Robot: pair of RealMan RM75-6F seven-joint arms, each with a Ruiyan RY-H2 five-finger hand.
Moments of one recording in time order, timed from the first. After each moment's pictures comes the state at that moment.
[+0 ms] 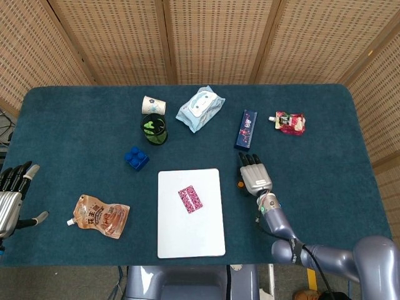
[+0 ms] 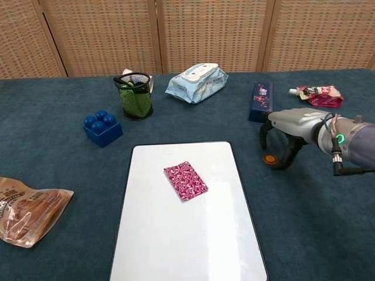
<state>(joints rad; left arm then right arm) -0.14 -0.99 -0.05 -1.78 1.44 1.40 0.10 0.85 -1.65 0.12 -1.35 -0.71 0.95 -0.57</state>
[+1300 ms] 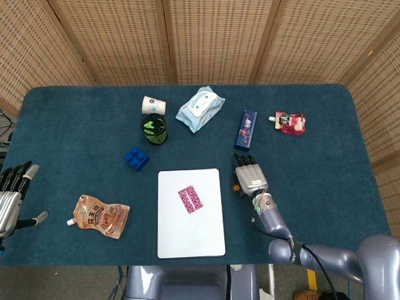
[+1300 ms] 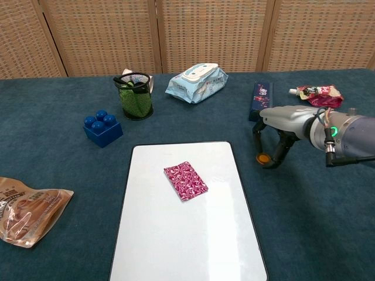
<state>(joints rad) -0.14 -0.99 -0.04 -1.78 1.44 1.40 0.10 0.86 -1.62 0.18 -1.45 -0.65 0.94 -0.63</state>
